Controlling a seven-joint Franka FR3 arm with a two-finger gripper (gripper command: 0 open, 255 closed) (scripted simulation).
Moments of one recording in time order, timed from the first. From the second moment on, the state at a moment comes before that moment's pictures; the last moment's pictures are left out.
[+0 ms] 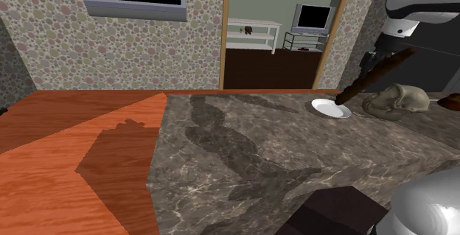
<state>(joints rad) -0.38 -0.41 -0.37 -2.01 -0.10 1.70 -0.36</state>
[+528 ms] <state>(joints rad) -0.44 -0.42 -0.51 -1.98 -0.14 1.67 -0.54</state>
